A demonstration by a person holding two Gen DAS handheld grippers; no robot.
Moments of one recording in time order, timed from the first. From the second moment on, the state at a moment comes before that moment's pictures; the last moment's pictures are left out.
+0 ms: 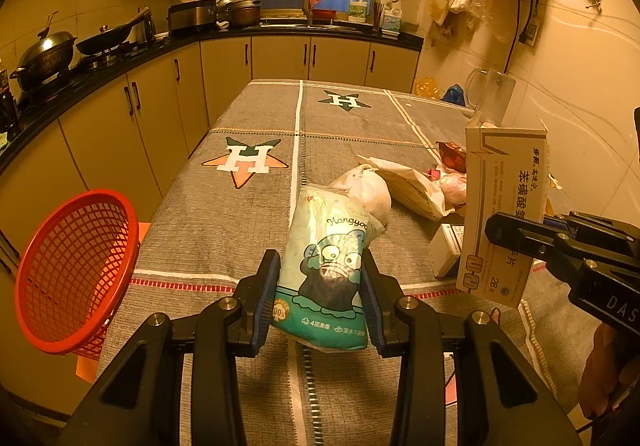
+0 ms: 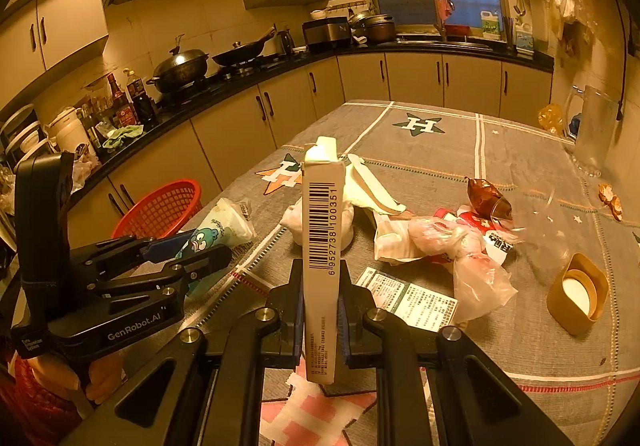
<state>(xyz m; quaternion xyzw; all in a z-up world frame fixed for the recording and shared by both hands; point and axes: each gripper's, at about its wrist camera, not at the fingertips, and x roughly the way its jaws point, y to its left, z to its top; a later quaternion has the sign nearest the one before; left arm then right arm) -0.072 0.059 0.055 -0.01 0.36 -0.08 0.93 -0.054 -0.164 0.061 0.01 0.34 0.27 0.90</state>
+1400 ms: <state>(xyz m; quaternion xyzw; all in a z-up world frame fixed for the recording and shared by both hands) -0.076 0.194 0.080 -0.06 0.33 0.08 0.94 -0.022 -0.050 0.092 0.01 0.37 0.40 0.84</state>
